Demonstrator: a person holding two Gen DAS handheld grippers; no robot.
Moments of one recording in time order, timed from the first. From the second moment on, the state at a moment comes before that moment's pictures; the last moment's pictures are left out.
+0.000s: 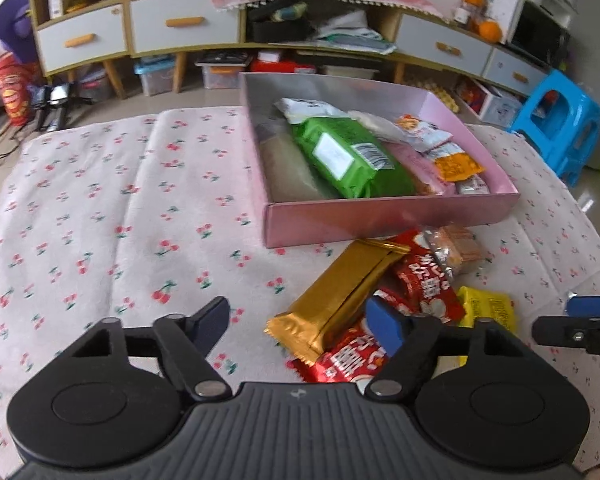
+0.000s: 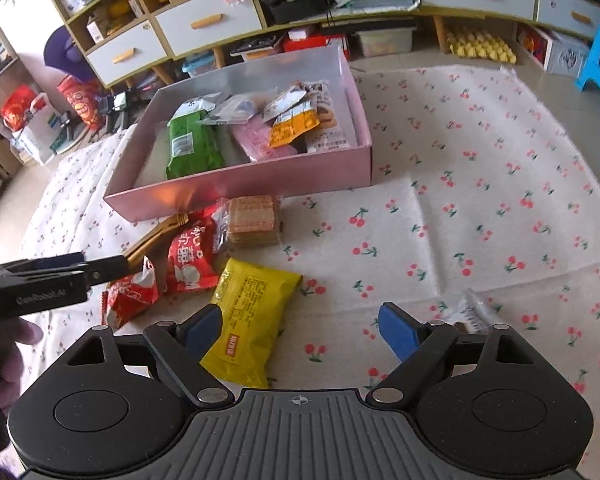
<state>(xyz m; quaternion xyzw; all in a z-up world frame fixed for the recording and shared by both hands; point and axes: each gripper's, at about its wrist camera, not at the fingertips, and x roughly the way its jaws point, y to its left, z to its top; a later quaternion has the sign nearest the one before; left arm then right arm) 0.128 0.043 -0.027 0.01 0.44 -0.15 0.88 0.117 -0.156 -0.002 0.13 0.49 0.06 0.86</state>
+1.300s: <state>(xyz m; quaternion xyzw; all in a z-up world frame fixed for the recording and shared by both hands) 0.131 0.090 -0.039 0.08 0.45 -0.14 0.88 0.119 -0.109 -0.025 0.03 0.51 0.09 0.86</state>
